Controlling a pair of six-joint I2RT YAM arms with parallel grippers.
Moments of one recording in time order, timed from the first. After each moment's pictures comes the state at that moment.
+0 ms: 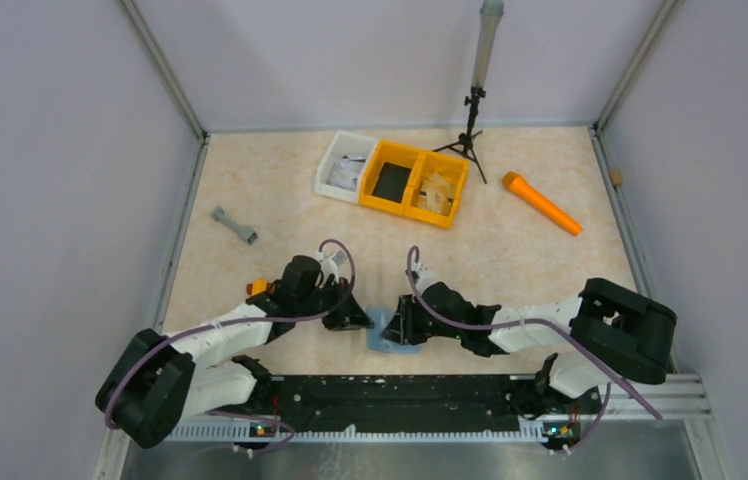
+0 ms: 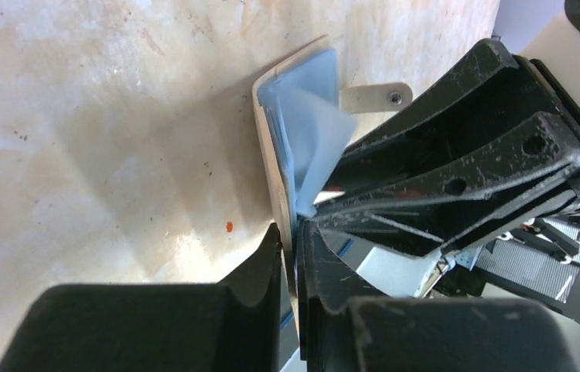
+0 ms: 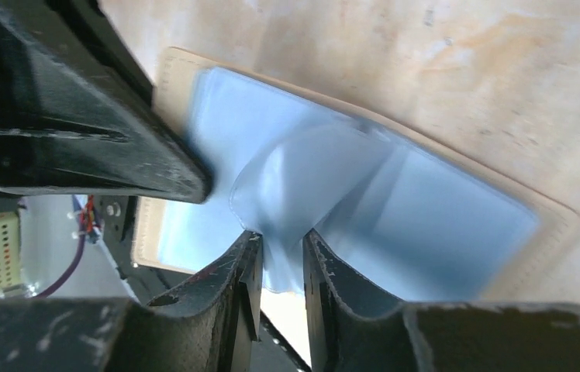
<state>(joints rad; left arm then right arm) -0.58 1.13 0.34 0.08 0.59 -0.87 1.10 1.46 0.44 0.45 -0.07 0.88</state>
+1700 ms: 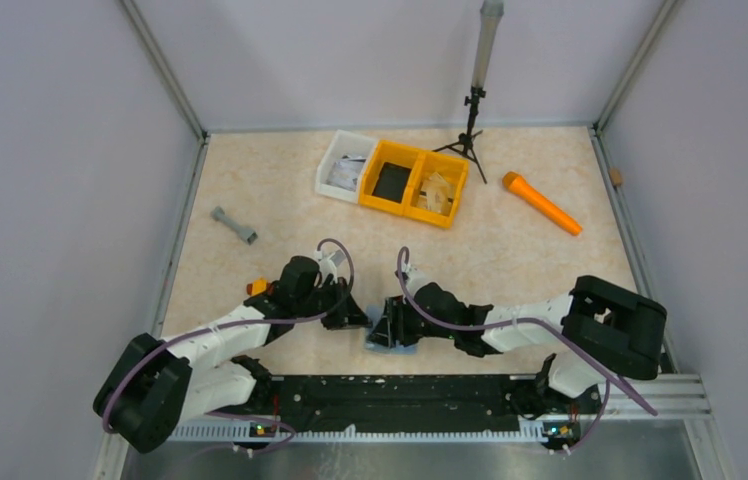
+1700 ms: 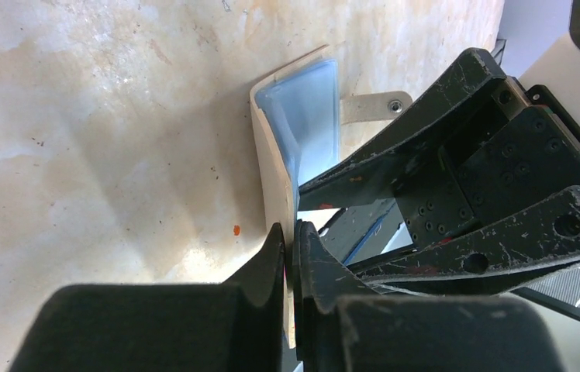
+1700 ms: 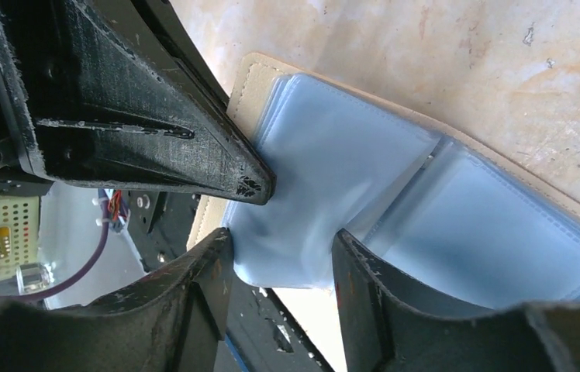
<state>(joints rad) -0.58 1.10 0.34 0.05 0.56 -0.84 1.13 1.49 0.48 0.48 -0.08 0.88</state>
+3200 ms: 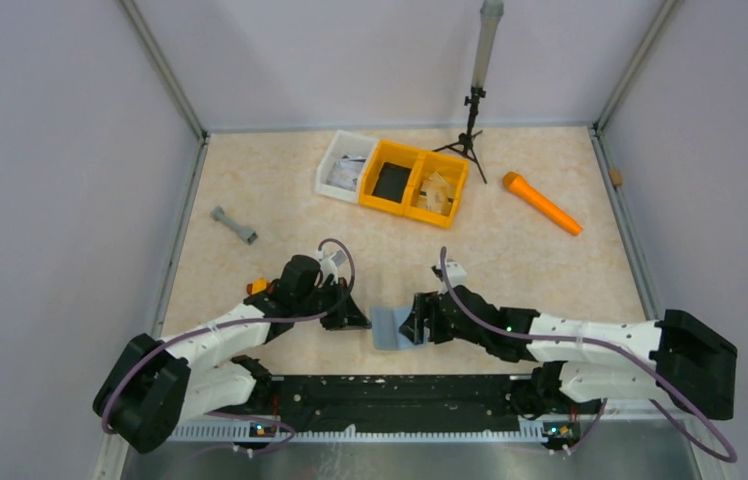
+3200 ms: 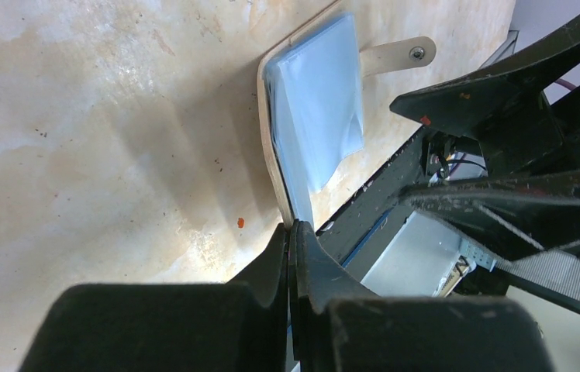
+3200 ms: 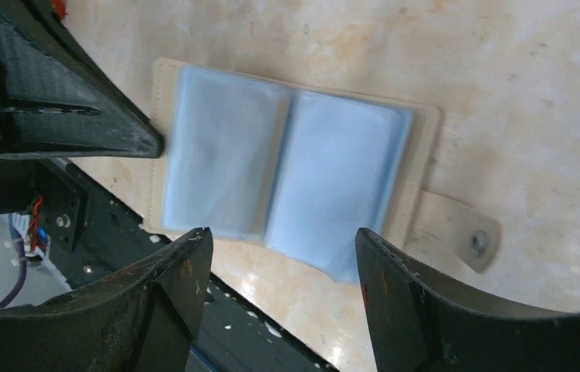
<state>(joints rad) -0.58 1.10 0.36 -0.01 0.56 -0.80 1.13 1.05 0.41 -0.02 0.21 0.85</state>
